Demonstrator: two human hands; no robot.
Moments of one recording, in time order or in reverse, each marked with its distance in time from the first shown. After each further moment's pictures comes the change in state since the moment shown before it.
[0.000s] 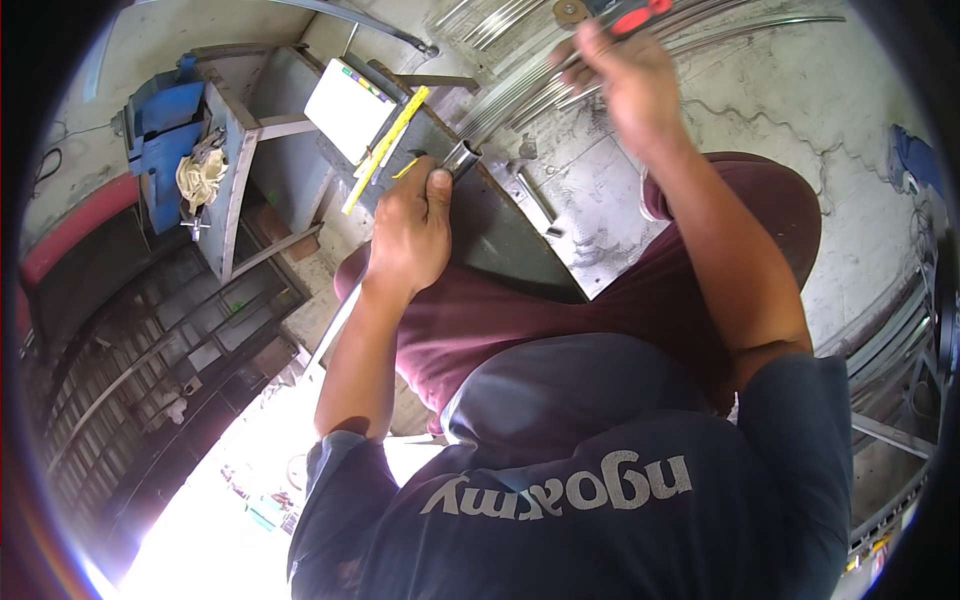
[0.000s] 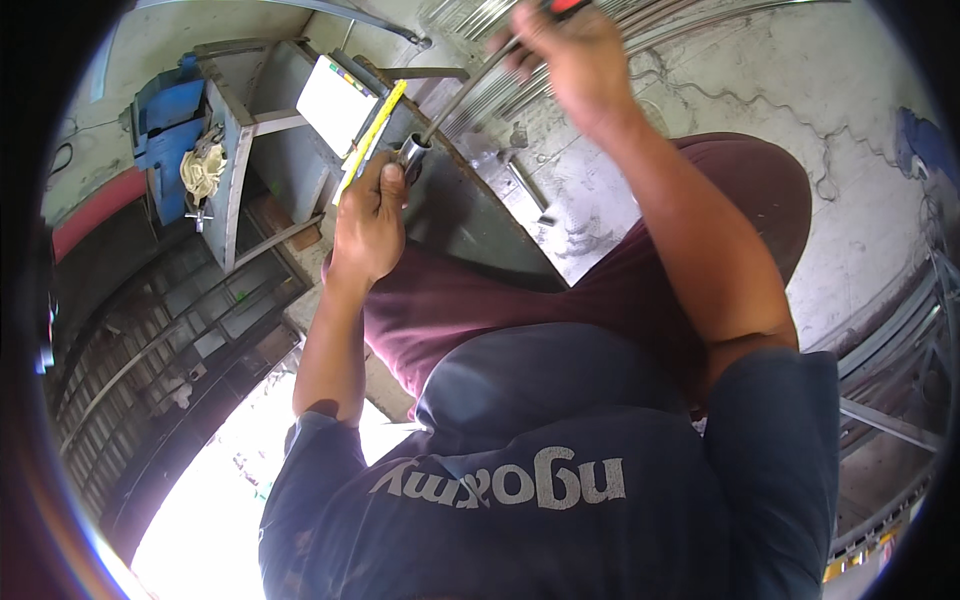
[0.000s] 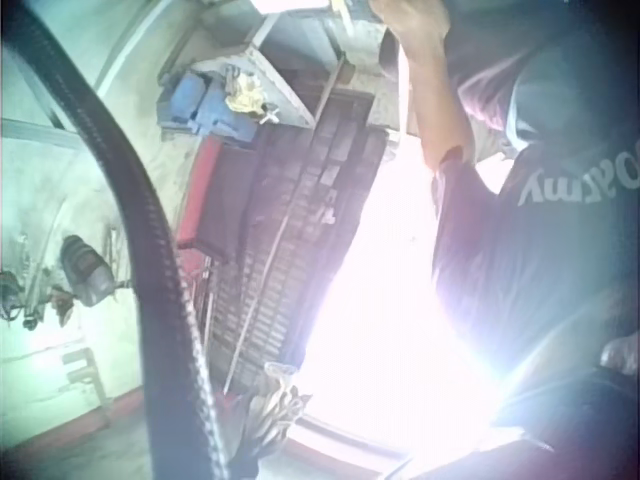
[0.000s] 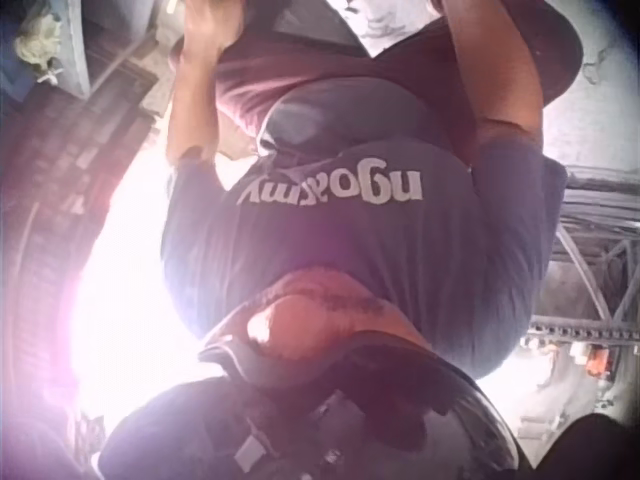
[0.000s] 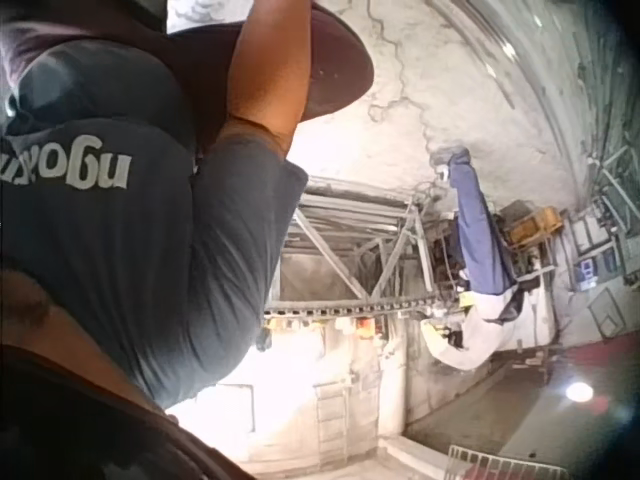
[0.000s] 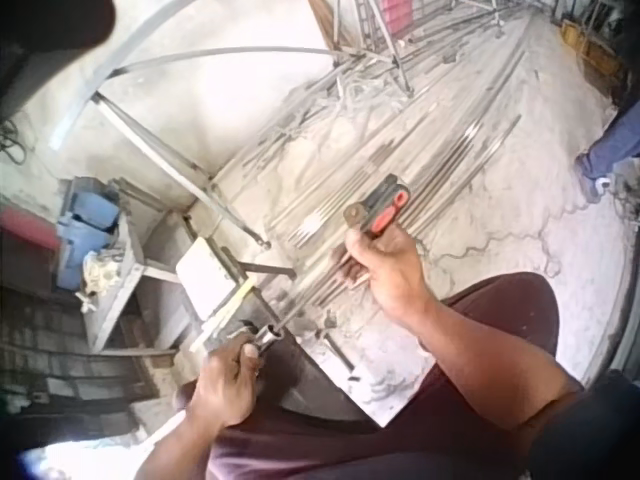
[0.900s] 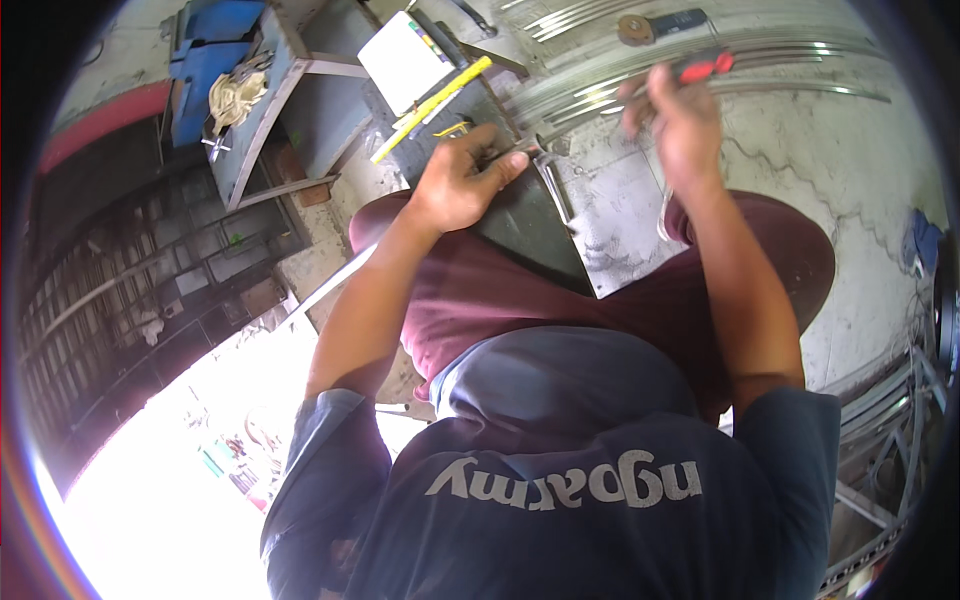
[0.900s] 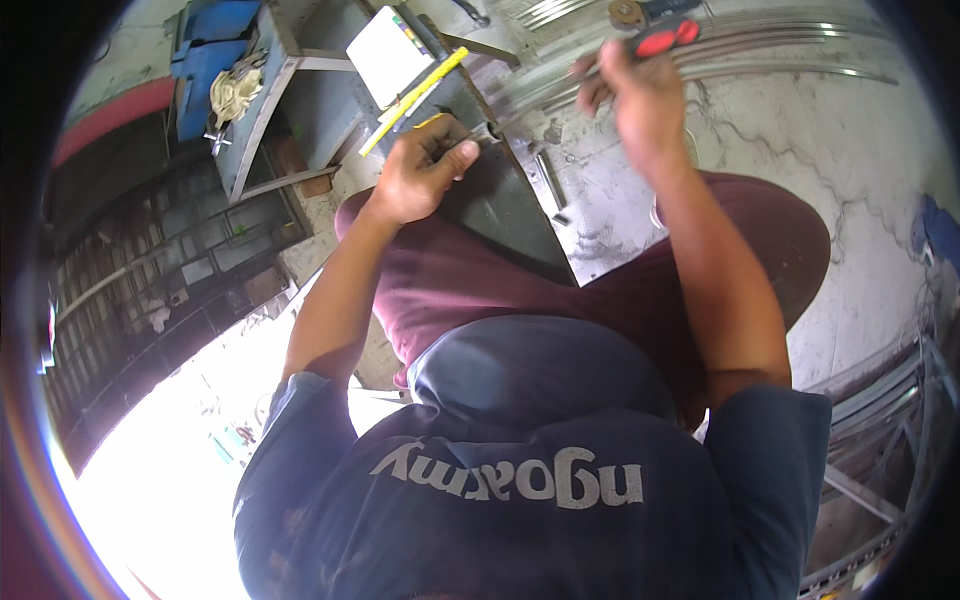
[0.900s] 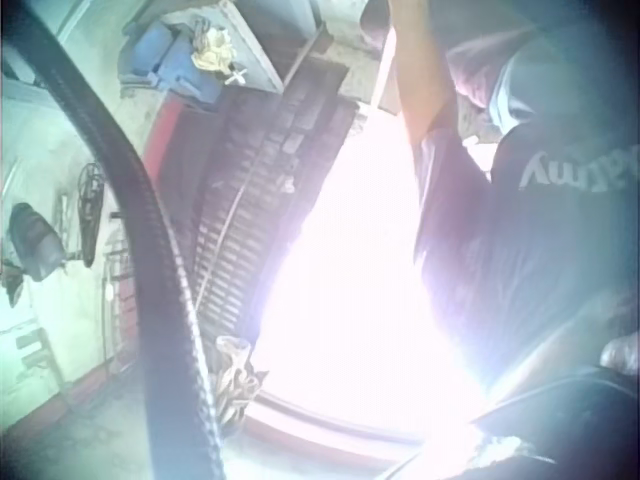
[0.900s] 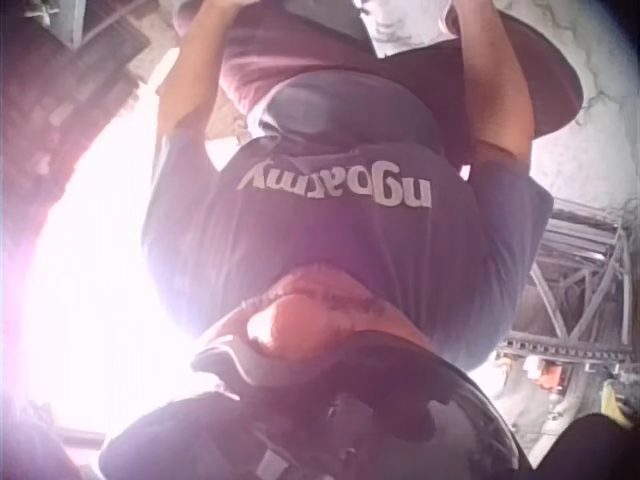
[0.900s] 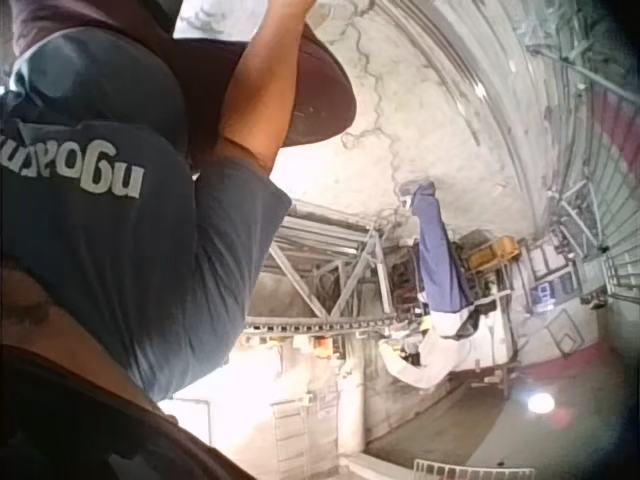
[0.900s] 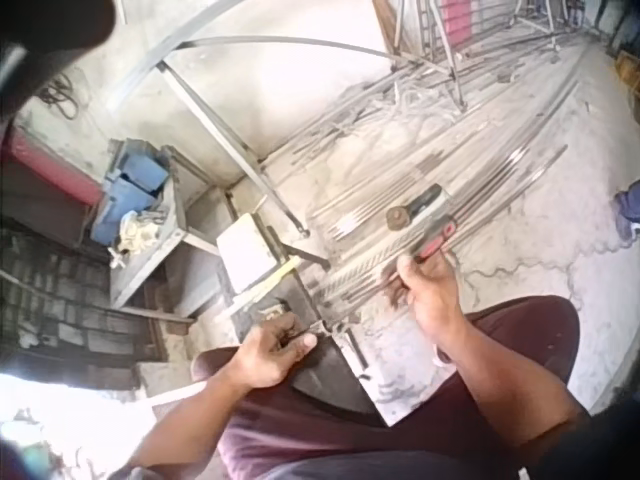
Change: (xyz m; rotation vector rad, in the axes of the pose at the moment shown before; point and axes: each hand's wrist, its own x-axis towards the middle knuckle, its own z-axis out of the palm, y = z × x) left_hand 0.002 -0.046 0.013 -0.356 -0.154 0.027; right_hand -0.024 0.016 0.008 0.079 -0.068 0.099
